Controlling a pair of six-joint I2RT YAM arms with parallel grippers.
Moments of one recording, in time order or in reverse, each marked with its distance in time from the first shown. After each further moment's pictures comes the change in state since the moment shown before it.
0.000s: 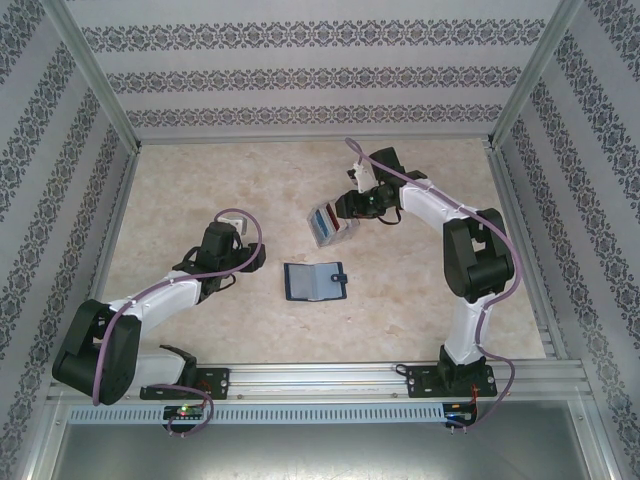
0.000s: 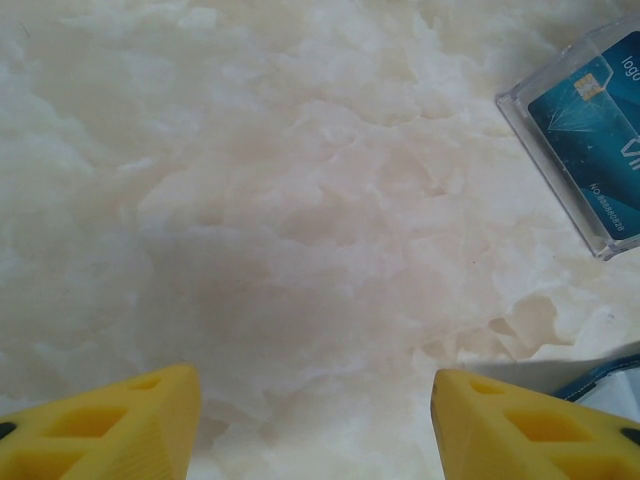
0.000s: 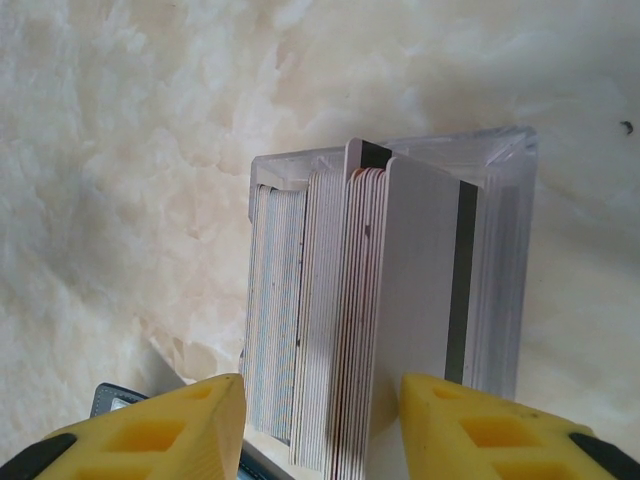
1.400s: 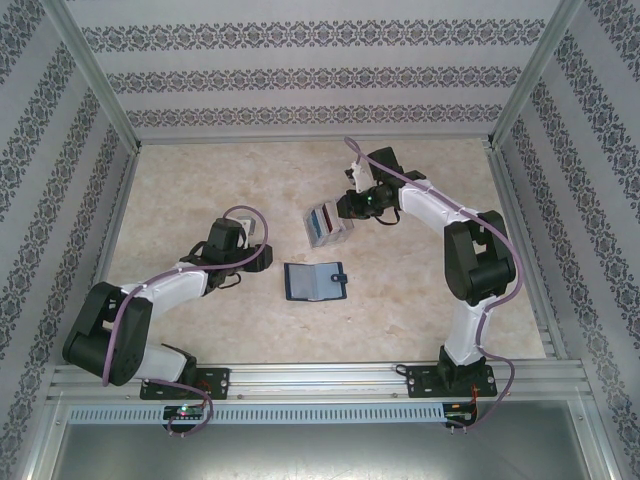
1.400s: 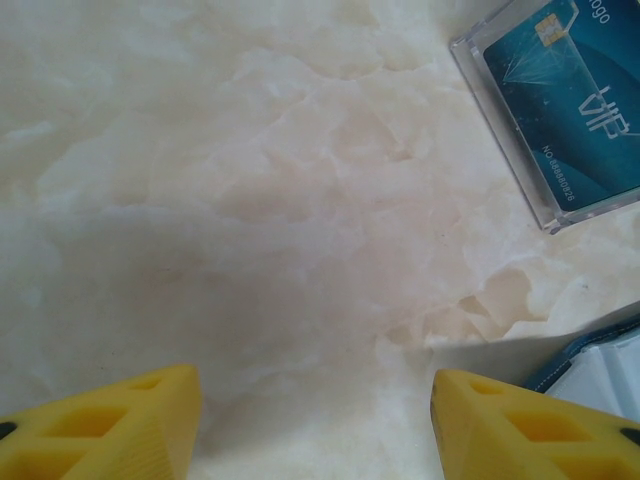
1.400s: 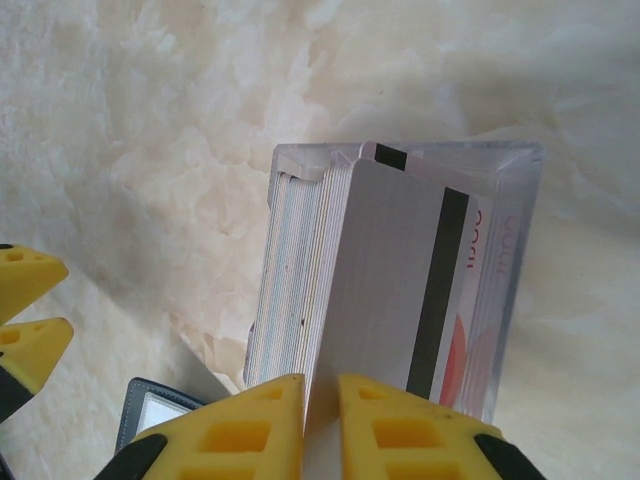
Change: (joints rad) left arm 0.000 0.106 0.048 -0.005 0.103 0.000; right arm 0.019 -0.028 -0.009 -0.002 -0.011 0.034
